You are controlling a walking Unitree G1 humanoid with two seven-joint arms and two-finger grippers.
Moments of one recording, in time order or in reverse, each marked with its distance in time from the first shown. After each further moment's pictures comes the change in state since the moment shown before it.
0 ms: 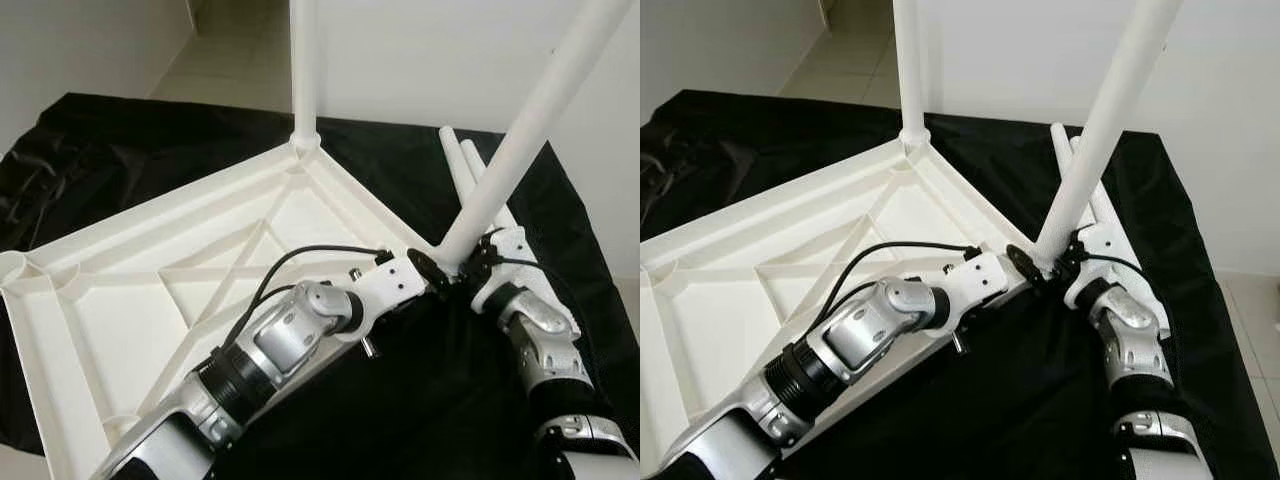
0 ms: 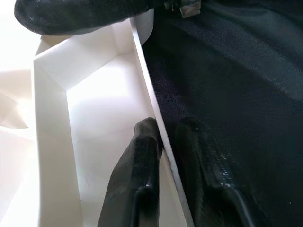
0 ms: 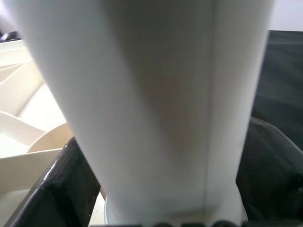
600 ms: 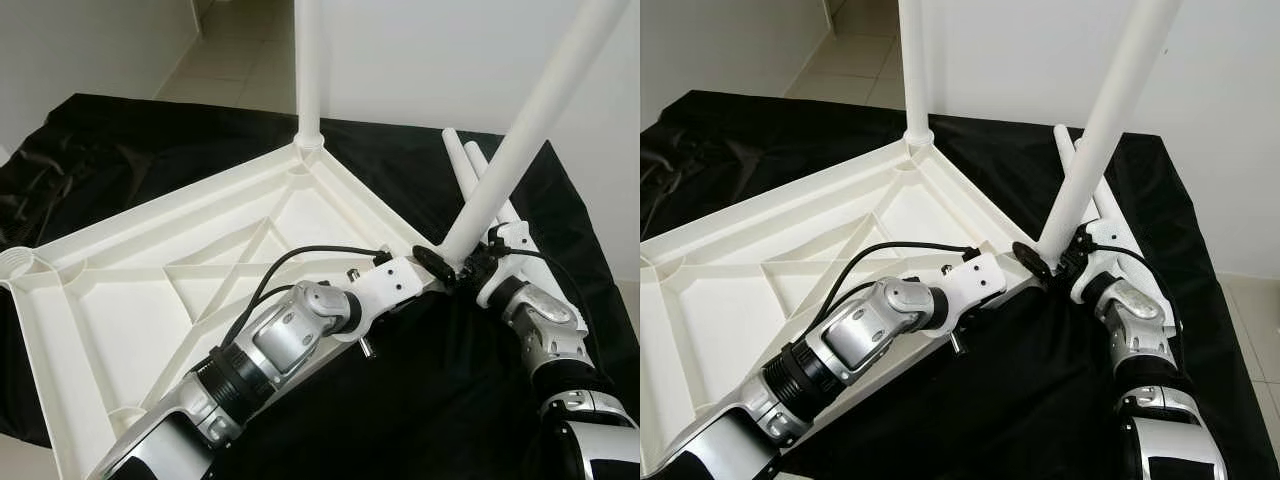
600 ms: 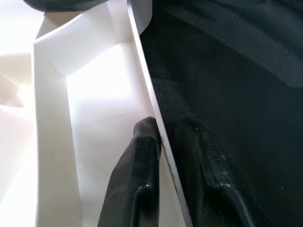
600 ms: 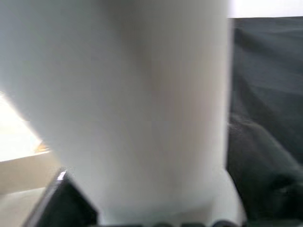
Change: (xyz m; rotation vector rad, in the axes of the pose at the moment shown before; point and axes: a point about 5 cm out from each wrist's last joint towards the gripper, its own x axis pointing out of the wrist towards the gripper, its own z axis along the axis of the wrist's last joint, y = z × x) left arm 0.000 0.000 -0.002 -0.006 0.011 -0.001; right arm 0.005 -0.013 -0.002 0.059 -0.001 0.013
